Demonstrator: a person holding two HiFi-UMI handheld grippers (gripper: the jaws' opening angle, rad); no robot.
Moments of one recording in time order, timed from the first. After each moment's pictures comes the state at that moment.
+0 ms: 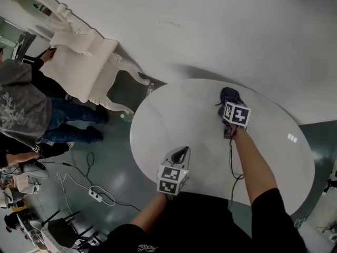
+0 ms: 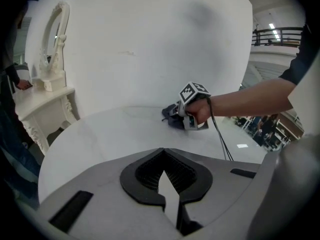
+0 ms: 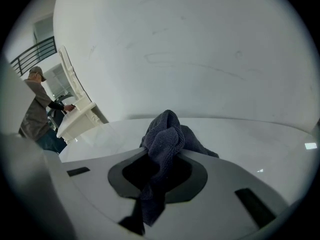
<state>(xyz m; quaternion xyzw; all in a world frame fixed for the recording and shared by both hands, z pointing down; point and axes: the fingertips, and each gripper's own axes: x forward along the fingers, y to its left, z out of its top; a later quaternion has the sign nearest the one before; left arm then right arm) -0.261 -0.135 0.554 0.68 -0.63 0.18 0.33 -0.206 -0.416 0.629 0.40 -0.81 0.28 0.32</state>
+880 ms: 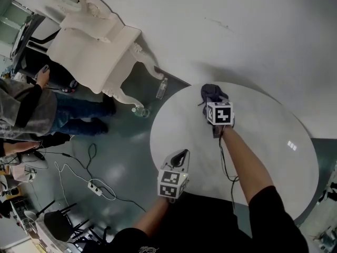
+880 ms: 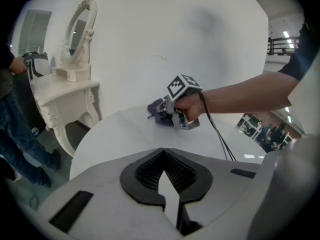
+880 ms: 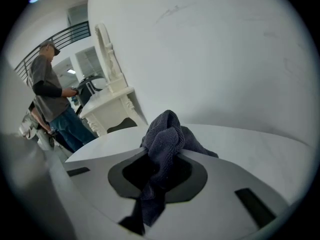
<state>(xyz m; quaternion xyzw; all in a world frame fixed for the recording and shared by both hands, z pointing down) -0.369 -0.081 0.571 0.63 -0.68 0.14 0.36 -0.425 -0.328 0.633 0.25 -0.88 0.20 0.35</state>
